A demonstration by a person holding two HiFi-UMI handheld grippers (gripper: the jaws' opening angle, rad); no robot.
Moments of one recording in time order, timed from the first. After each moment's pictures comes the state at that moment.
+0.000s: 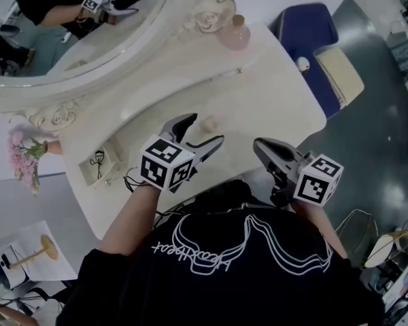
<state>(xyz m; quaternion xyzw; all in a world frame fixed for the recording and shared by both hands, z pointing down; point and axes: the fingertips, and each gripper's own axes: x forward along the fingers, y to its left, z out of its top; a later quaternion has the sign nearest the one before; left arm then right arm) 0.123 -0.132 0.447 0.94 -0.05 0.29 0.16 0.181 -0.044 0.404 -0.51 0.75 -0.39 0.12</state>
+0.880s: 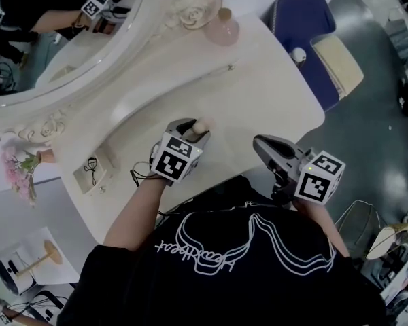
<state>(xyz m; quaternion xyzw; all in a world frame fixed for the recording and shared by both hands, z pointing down) 0.128 -0.146 0.543 0.90 -0.07 0.43 0.08 0.206 -0.045 0.421 -0.52 0.74 -0.41 0.13</state>
